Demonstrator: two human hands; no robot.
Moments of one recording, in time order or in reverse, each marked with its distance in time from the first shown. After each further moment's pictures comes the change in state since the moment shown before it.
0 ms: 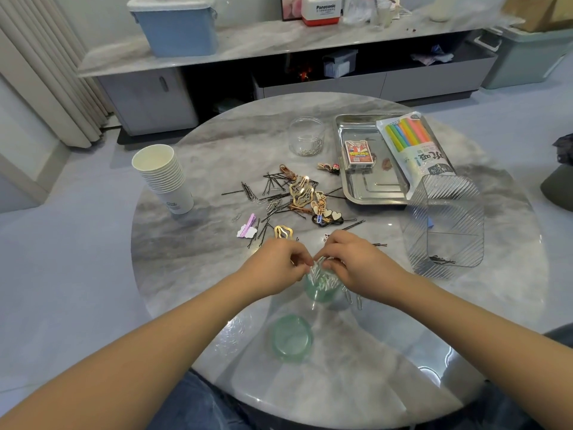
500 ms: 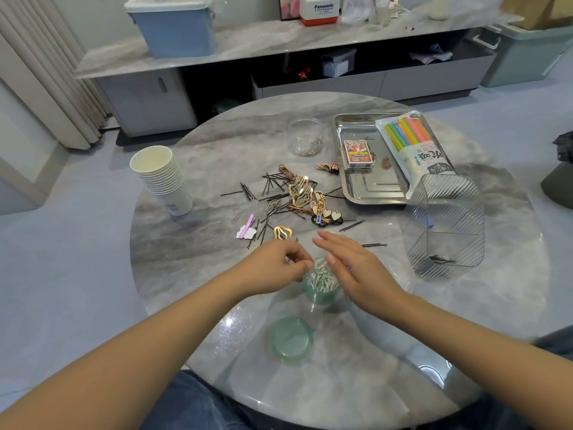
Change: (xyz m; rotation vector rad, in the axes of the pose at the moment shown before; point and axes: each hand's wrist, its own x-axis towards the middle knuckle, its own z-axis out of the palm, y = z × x) left_hand -0.003 -0.002 -0.007 -0.209 -0.095 -0.046; right_hand -0.016 0.000 0.020 0.268 0.185 0.030
